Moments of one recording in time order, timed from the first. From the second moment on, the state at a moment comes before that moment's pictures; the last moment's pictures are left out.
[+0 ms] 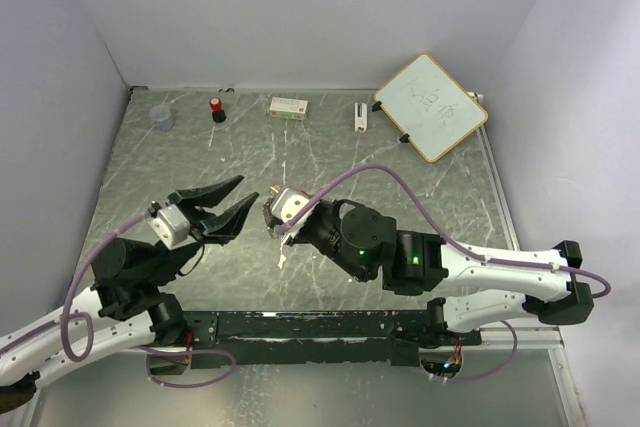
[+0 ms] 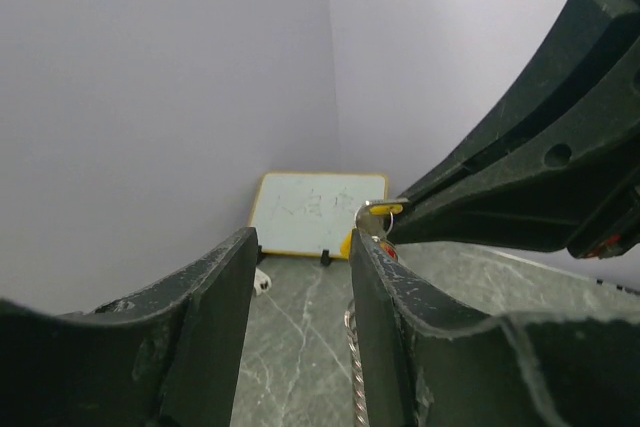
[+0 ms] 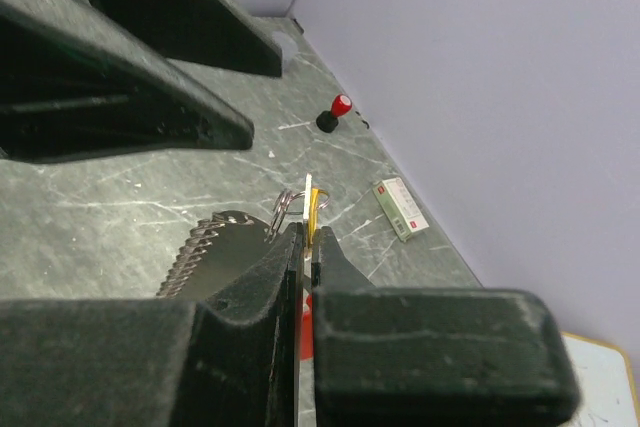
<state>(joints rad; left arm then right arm) -1.03 0.43 0.53 0.41 -0.16 0.18 1.46 1.15 1.18 -0.07 0.61 -0.52</state>
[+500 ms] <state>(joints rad) -1.03 0.49 0.53 0.39 -0.08 0.18 1.52 1.15 1.18 -0.06 0.67 -0.56</state>
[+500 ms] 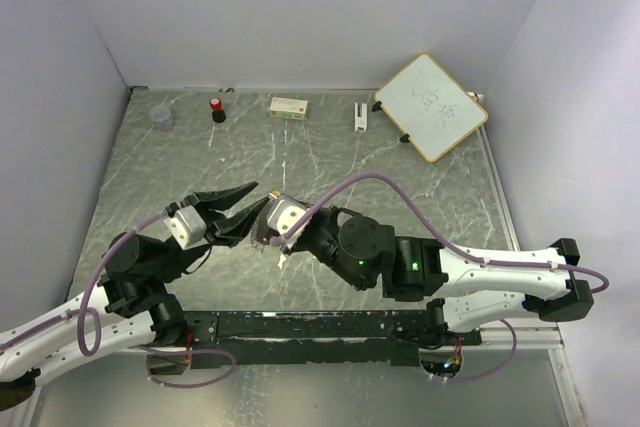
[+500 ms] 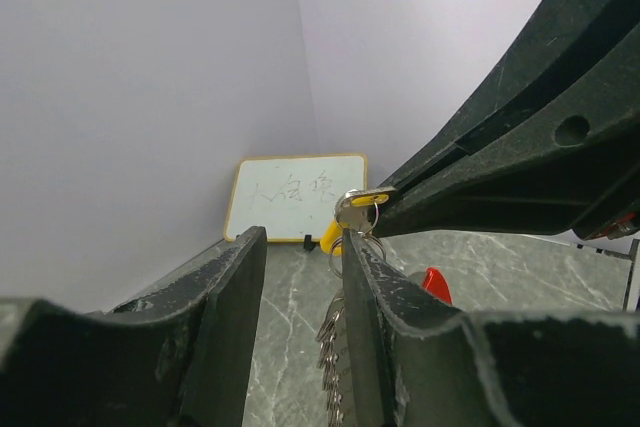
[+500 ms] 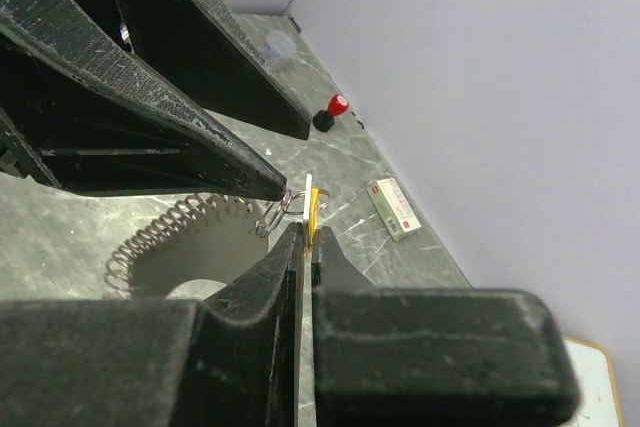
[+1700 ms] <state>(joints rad) -1.03 0.54 0.53 0.45 0.00 0.16 1.54 1.15 1.18 -0.02 0.68 -0.58</state>
